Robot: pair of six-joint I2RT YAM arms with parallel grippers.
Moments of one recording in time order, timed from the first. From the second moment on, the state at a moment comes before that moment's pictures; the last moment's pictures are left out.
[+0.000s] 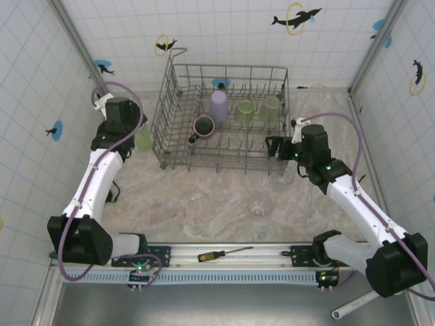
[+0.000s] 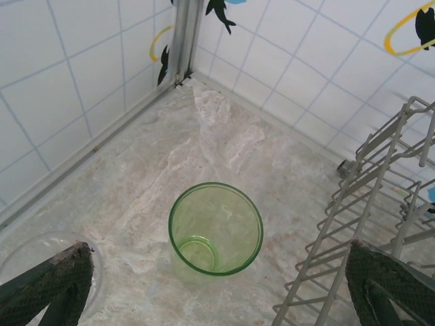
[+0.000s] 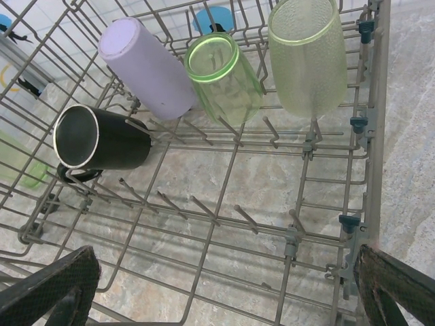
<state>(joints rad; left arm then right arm) -0.09 1.30 1.17 -0.45 -0.37 -0.50 0.39 1.08 0.81 -0.26 -0.09 0.37</state>
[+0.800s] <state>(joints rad) 0.07 1.40 1.04 -0.40 -0.11 -0.62 0.41 1.08 0.81 -0.26 -0.09 0.37</state>
